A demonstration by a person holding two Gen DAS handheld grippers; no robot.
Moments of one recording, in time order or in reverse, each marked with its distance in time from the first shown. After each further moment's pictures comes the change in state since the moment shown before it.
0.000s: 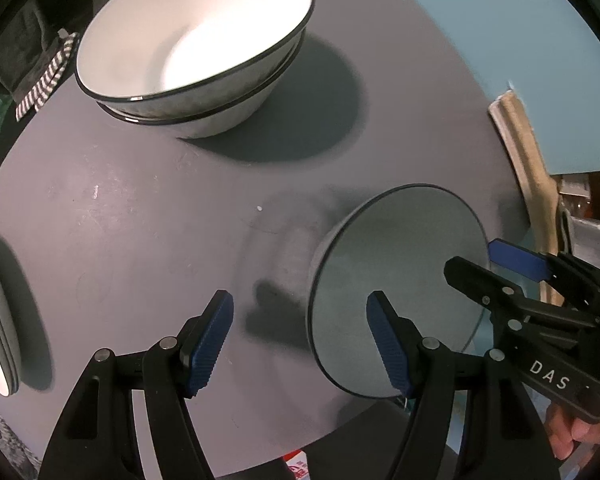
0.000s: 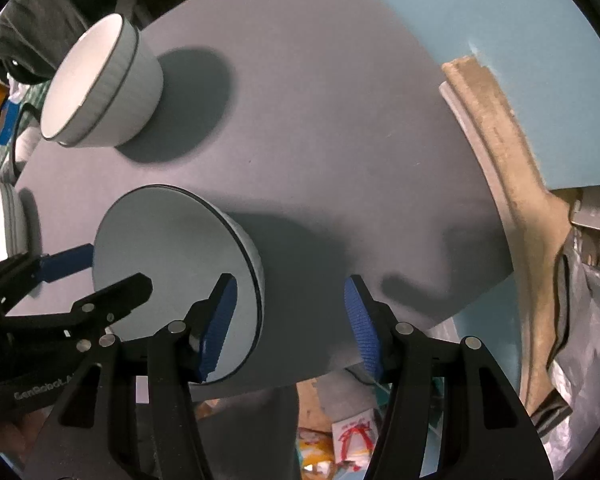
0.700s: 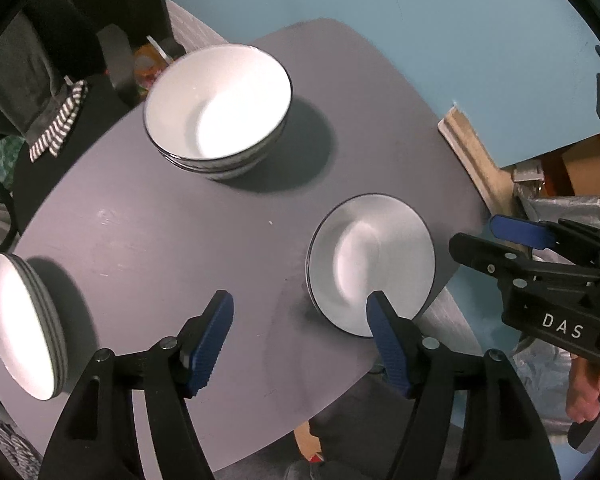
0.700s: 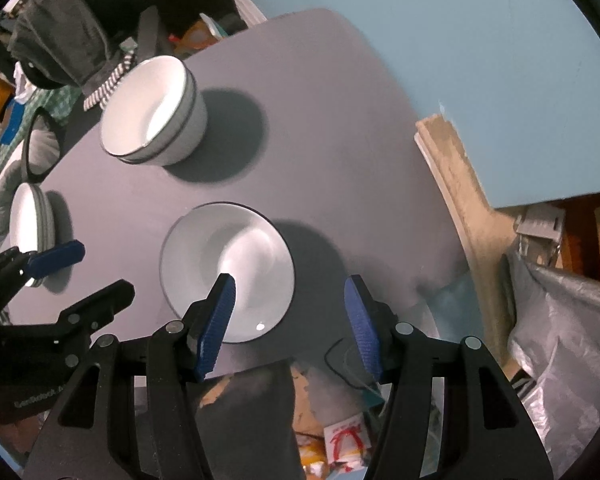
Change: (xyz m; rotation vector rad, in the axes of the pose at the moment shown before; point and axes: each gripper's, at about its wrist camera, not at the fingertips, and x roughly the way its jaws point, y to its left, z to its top) left arm -0.070 -0.005 -0.017 0.111 -0.107 0.001; right arm -0.064 0.029 -0.004 -0.020 -0.061 -0.045
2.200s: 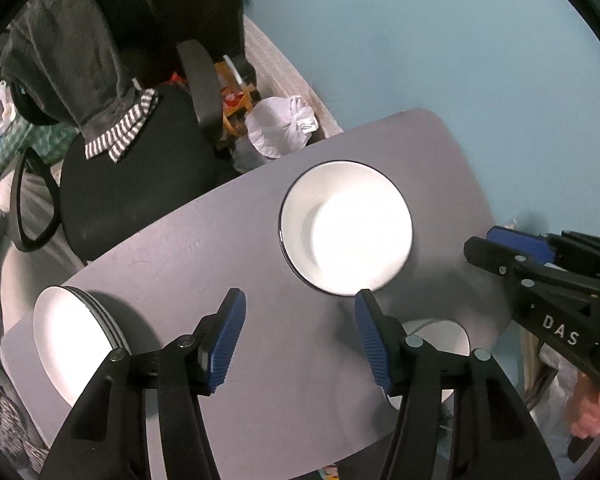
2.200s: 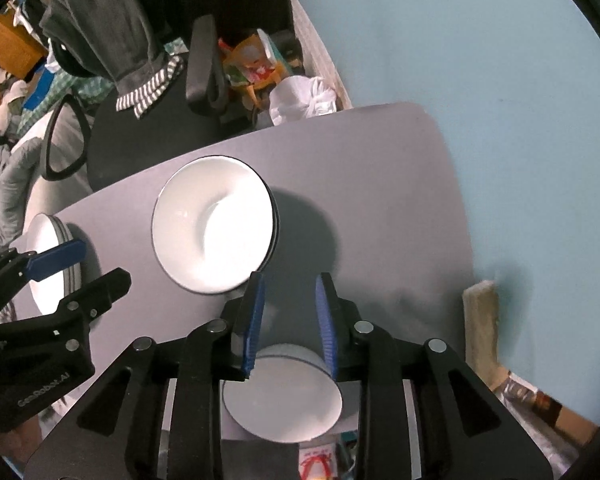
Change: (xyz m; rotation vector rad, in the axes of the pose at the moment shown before) left arm -0.052 0.071 0.068 -0.182 -0.096 0.102; right arm -0.013 0.068 0.113 -0.205 -0.025 0.022
